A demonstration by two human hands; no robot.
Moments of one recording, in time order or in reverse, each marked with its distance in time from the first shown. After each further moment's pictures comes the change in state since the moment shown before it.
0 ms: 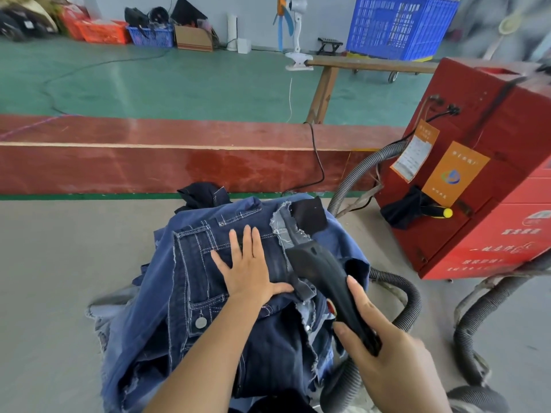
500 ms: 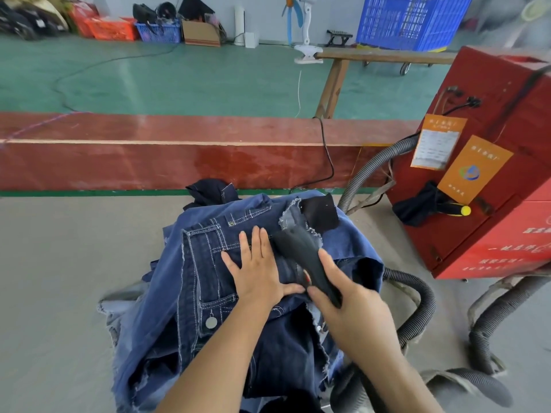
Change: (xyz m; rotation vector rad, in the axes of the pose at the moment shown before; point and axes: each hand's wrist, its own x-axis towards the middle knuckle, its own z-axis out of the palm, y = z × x) left_hand -0.003 0.001 0.002 -0.020 -0.026 -0.019; right_hand 0.055 -0.019 0.039 -0.101 -0.151 -0.054
